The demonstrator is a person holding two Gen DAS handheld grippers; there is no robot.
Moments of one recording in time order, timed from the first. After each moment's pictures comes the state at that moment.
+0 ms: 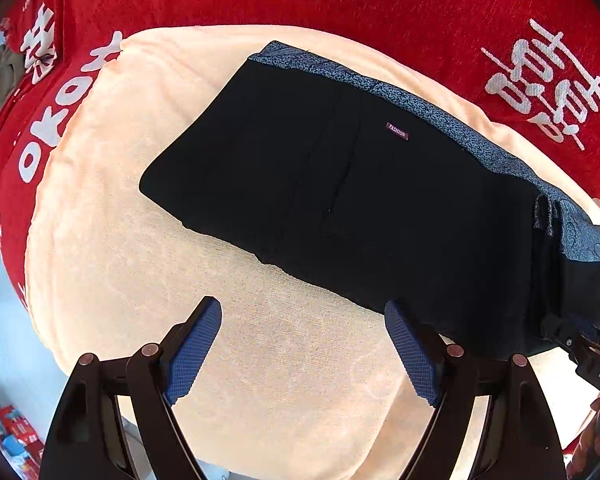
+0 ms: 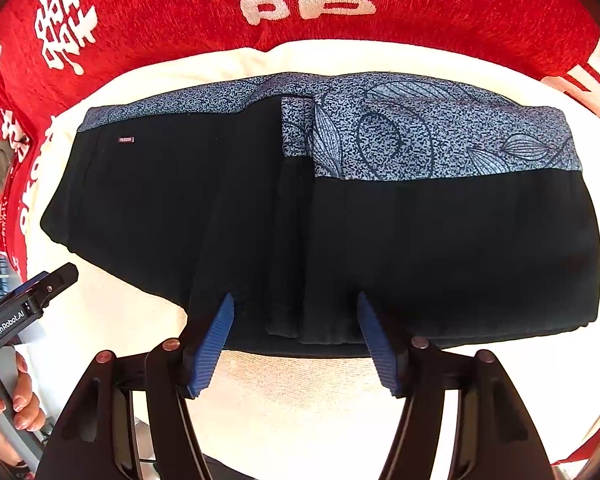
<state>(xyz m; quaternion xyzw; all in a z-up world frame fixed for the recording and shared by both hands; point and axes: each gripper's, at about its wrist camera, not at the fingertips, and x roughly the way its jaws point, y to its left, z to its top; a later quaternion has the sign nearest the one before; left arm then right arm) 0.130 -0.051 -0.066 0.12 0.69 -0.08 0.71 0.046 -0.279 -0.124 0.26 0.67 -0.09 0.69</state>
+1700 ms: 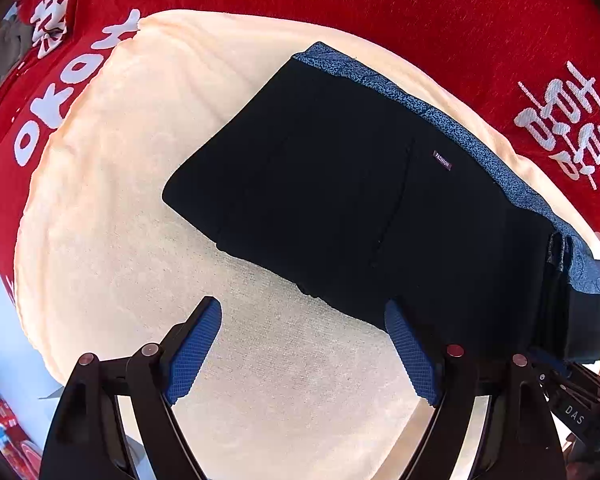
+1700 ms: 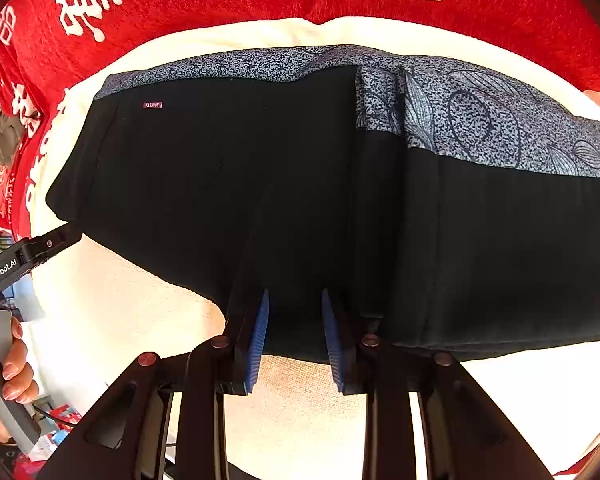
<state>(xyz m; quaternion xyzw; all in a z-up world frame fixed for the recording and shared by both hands) 0.156 -0.021 -0.080 0.07 0.70 -0.06 0.71 0.050 -0.251 -0.135 0.25 0.68 -0.05 0.69</state>
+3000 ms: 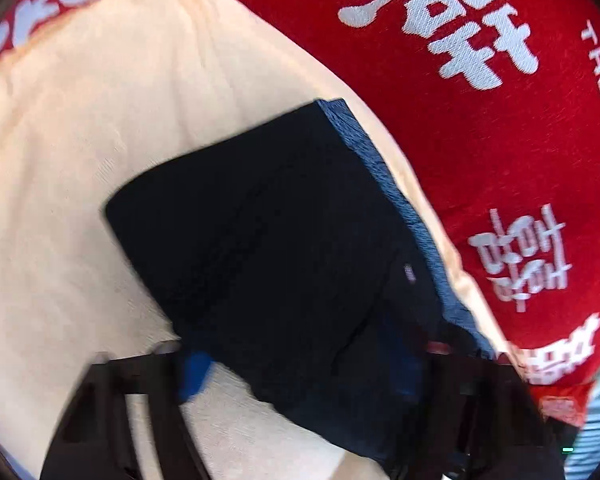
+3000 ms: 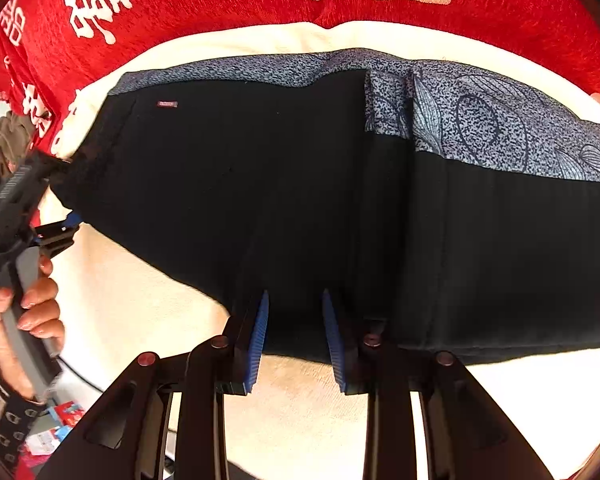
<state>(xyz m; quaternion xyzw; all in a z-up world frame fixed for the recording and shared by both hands) 0.197 0.011 -0.110 -0.16 0.65 -0.09 0.74 0.052 -0.244 -0.127 0.27 0.68 -0.03 0.68</state>
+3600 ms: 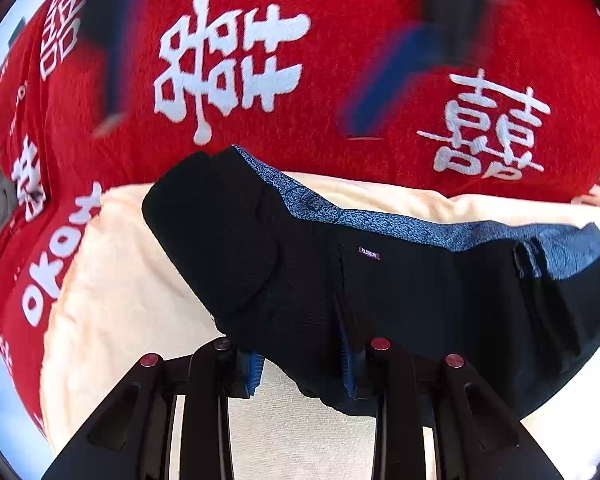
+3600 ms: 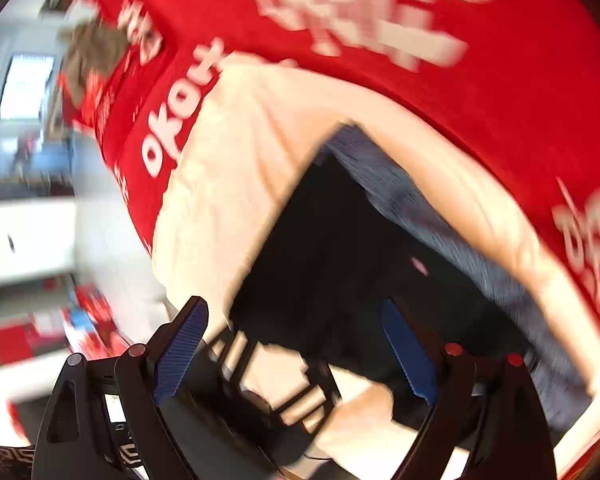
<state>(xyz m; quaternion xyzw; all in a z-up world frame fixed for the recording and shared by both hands) 0.142 -0.084 -0.041 0.19 0.49 -0.18 0.83 0.298 -0.130 -0.025 0.18 0.74 0.20 0.61</state>
